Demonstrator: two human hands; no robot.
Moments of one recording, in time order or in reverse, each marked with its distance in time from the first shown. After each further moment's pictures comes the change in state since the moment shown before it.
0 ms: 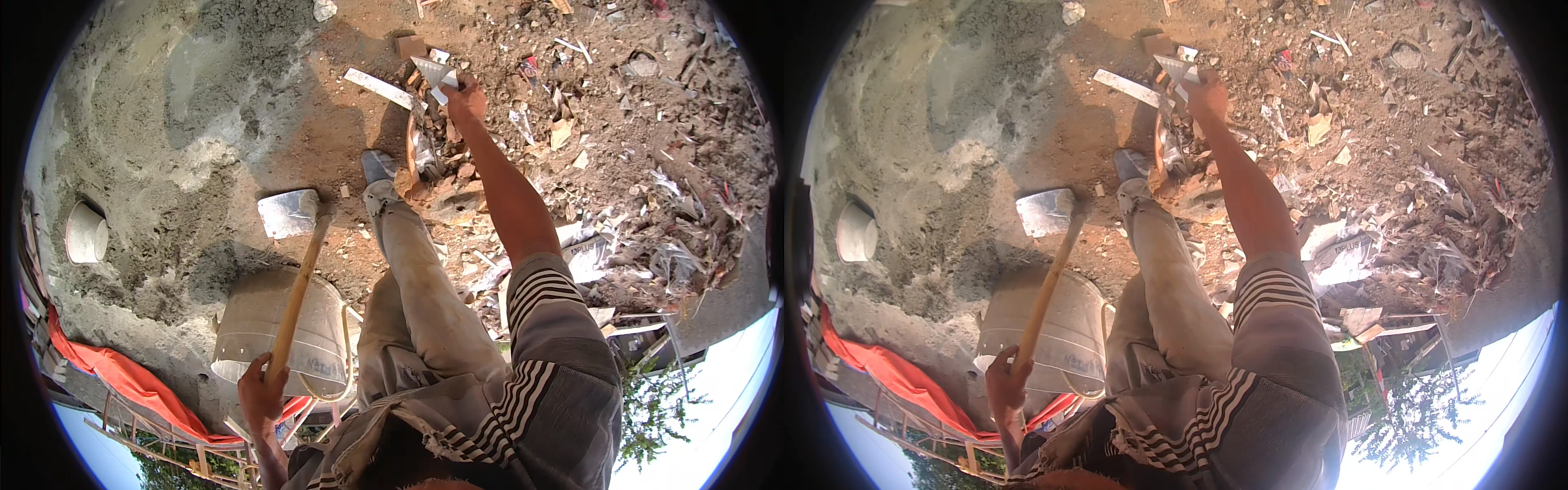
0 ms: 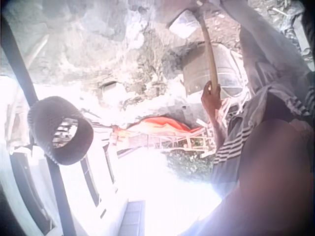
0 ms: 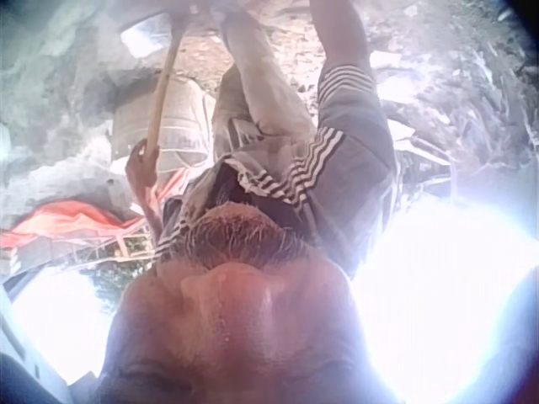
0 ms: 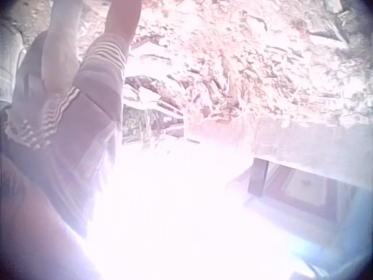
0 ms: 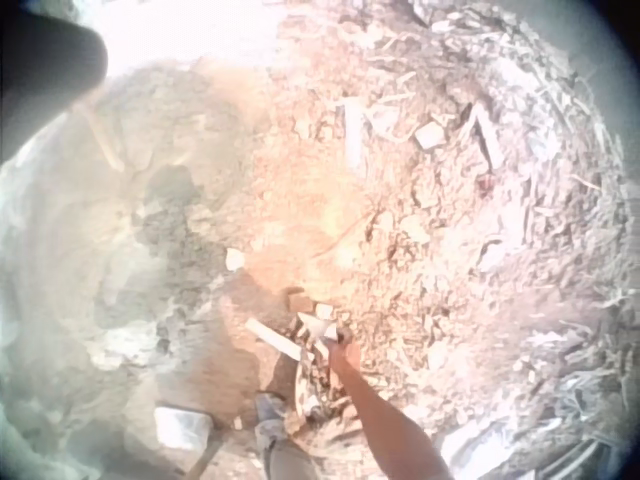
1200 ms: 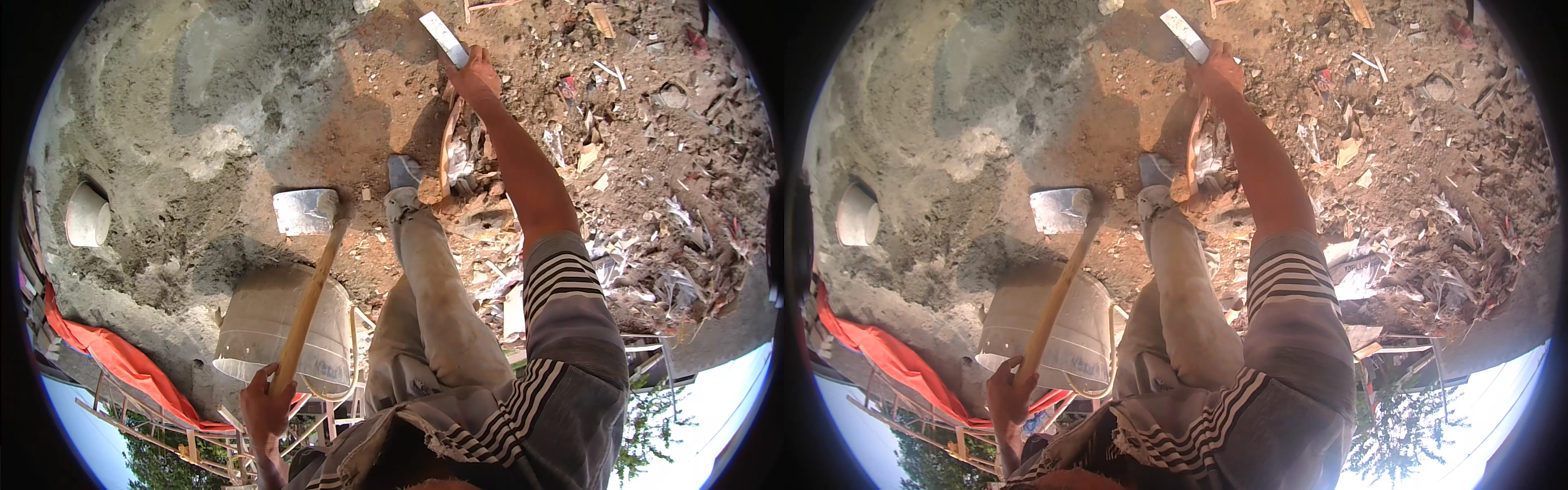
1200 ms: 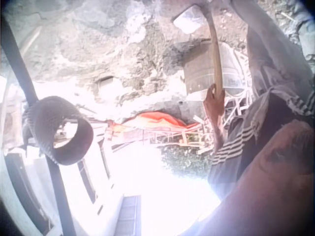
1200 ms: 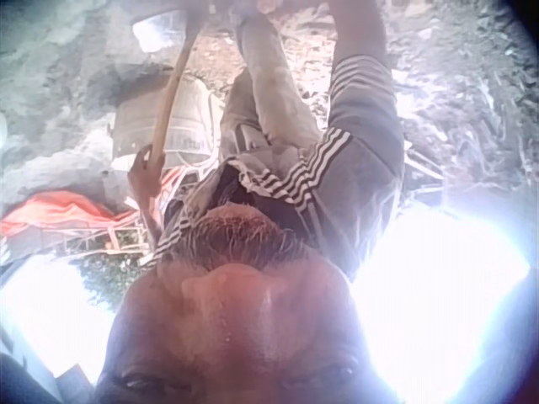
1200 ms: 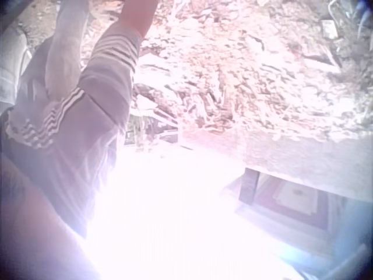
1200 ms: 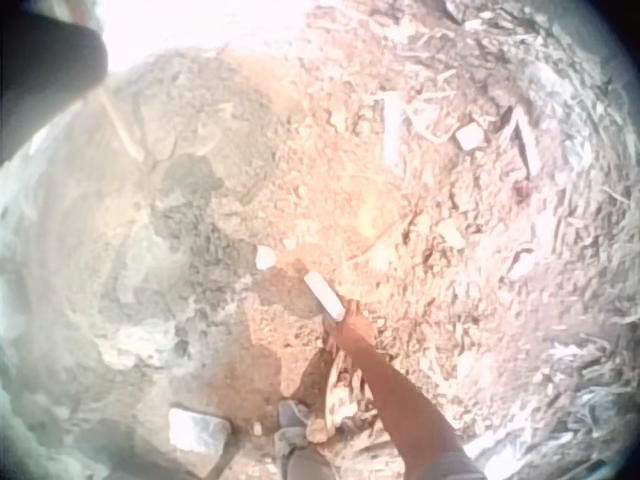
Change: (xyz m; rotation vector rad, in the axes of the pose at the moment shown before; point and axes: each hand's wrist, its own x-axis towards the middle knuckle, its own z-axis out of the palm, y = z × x) left_hand 0.014 0.024 -0.034 0.038 -0.082 -0.064; right_hand 0.054 -0.047 0.068 -0.724 -0.147 -0.212
